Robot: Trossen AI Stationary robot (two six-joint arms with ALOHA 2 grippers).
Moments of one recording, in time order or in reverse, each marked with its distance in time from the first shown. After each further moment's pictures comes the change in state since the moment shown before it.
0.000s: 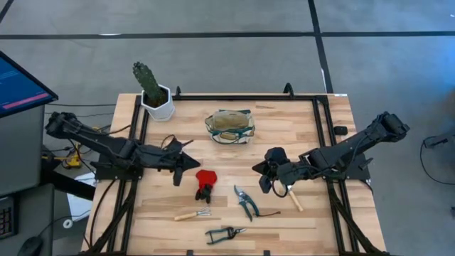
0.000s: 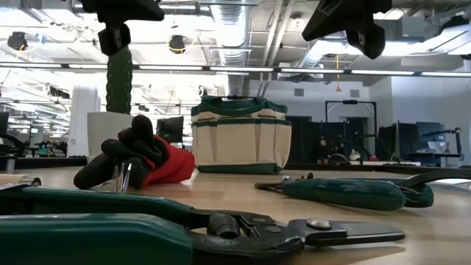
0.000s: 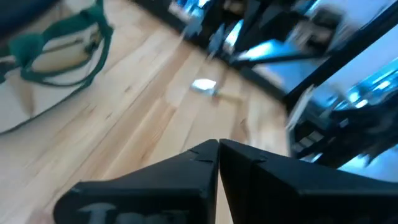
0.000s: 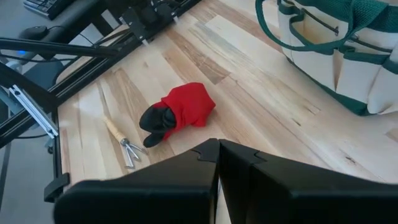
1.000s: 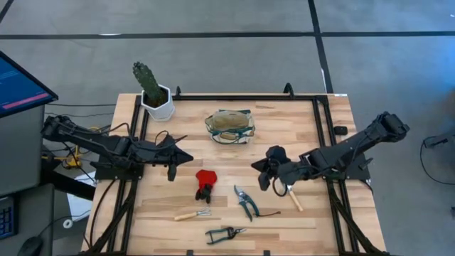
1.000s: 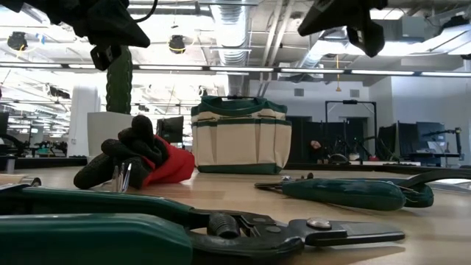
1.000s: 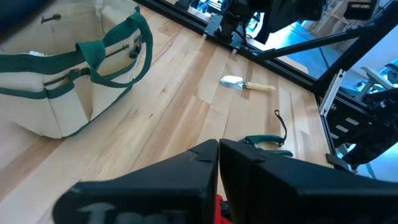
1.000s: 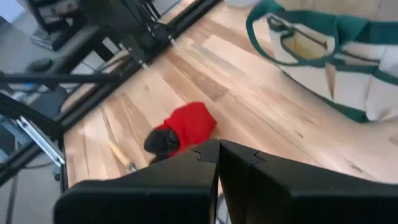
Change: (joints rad) left arm 0.071 -0.167 -0.138 -0.034 0.009 0.154; right arm 0.000 0.000 0.000 0.034 0.063 0.058
